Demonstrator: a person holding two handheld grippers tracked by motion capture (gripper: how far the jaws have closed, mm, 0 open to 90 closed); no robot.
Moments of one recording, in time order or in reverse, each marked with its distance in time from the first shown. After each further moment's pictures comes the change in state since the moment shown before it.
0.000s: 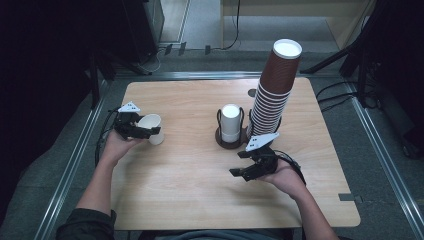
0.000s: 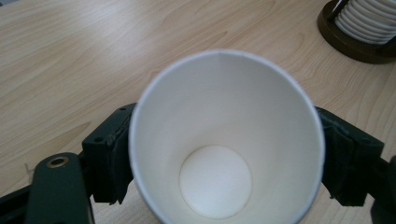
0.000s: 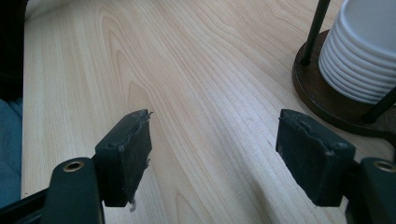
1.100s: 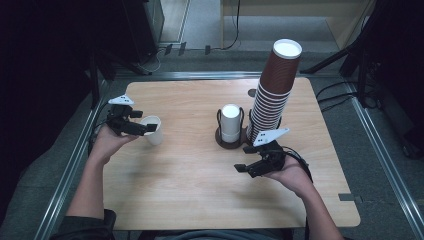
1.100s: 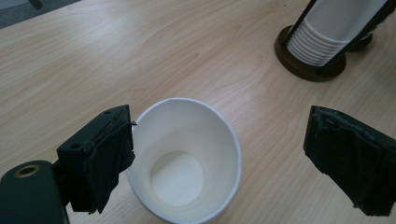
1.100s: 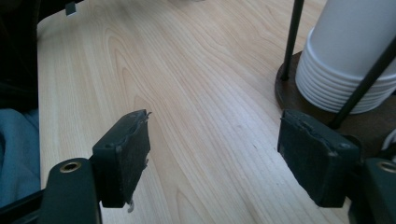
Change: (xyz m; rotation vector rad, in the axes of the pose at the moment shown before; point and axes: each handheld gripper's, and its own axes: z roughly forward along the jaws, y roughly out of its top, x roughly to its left) left arm -0.019 0.032 -0.043 0.010 -0.059 -0.013; right arm -0.001 0.009 -0.027 -0.043 -0.008 0.005
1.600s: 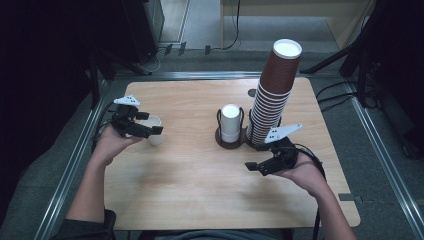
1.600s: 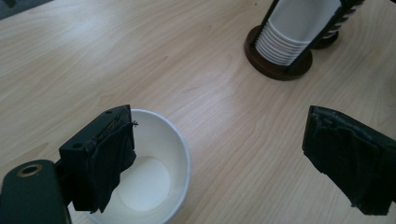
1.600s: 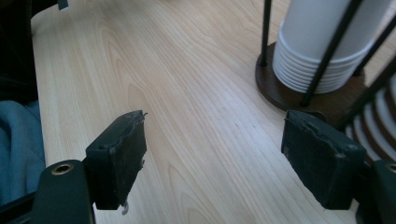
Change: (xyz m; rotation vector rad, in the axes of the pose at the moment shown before) left arm -0.023 0.010 0.000 0.026 -0.052 0.021; right arm -0.007 0.000 -0.033 0.033 -0.037 0.017
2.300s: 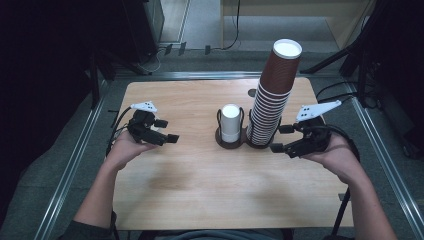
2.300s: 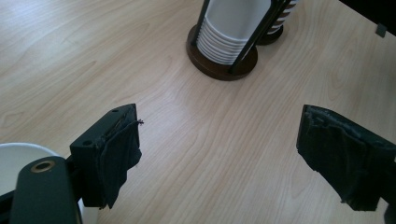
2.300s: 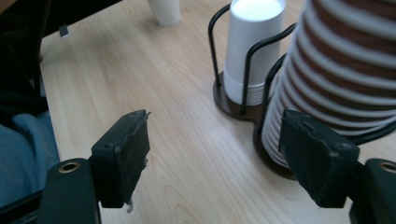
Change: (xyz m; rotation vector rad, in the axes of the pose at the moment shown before) left arm -0.036 0.007 0.026 0.025 -0.153 0.030; right arm -0.019 0.029 -0.083 -0.039 -0.051 0.002
